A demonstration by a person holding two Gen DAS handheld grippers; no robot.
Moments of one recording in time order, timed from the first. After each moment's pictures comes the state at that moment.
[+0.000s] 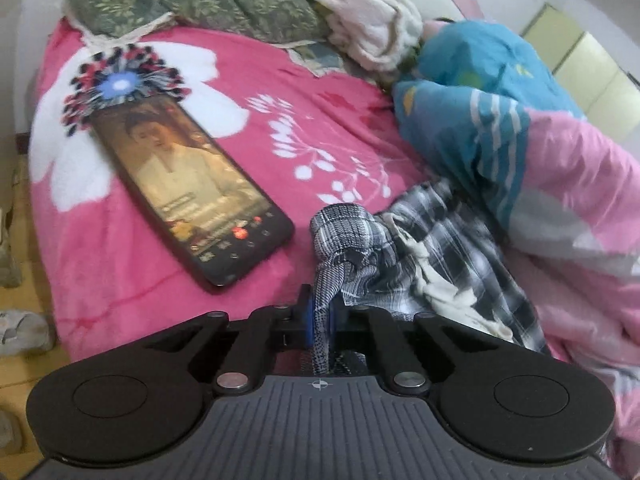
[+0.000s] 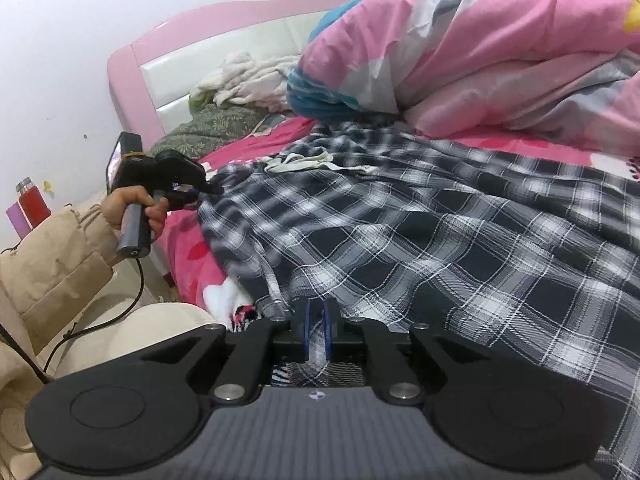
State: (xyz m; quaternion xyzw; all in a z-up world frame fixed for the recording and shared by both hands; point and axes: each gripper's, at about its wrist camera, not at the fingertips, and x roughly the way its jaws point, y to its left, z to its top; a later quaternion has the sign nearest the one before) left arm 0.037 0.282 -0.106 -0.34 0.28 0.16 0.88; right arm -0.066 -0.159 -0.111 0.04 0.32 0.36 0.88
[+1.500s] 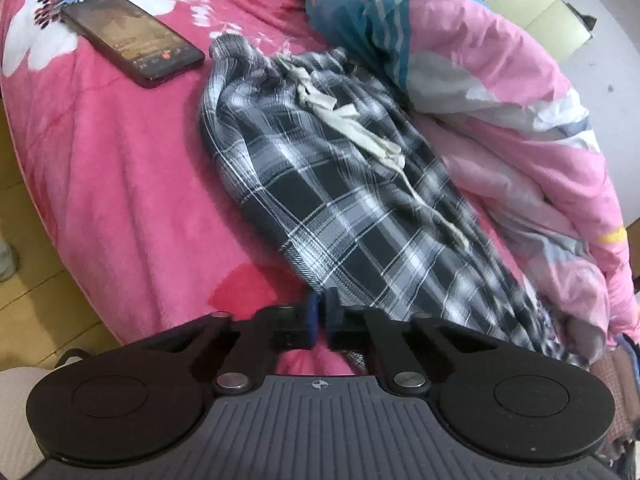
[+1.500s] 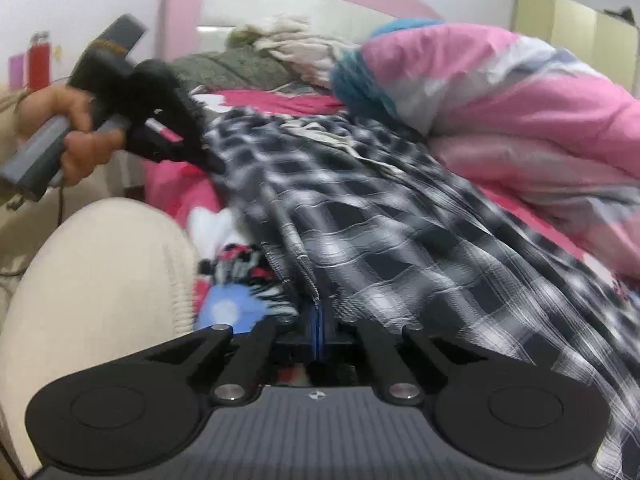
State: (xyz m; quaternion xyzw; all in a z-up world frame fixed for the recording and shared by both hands) left arm -0.044 0.187 -0.100 -0.35 0.35 0.02 0.87; right arm -0.097 -0.125 -0.125 -0.13 0.25 0.35 0.89
